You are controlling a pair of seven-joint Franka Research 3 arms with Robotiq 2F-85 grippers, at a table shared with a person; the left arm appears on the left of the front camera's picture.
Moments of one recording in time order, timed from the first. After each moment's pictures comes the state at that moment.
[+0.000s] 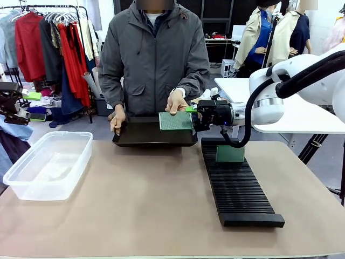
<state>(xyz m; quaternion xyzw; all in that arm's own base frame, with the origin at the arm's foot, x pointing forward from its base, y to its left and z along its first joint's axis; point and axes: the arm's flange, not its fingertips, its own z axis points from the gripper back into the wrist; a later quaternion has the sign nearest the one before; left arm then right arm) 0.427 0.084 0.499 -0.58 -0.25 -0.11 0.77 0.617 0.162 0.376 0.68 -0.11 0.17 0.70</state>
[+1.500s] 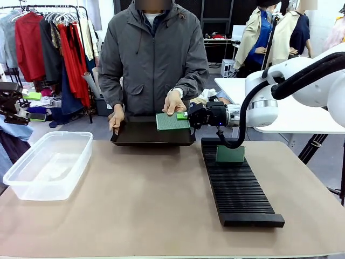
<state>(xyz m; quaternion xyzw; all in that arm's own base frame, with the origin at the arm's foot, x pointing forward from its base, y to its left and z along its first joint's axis) 0.427 0.084 0.499 -0.58 -0.25 -0.11 0.77 0.623 0.174 0.369 0.69 -0.12 0.15 0.70</state>
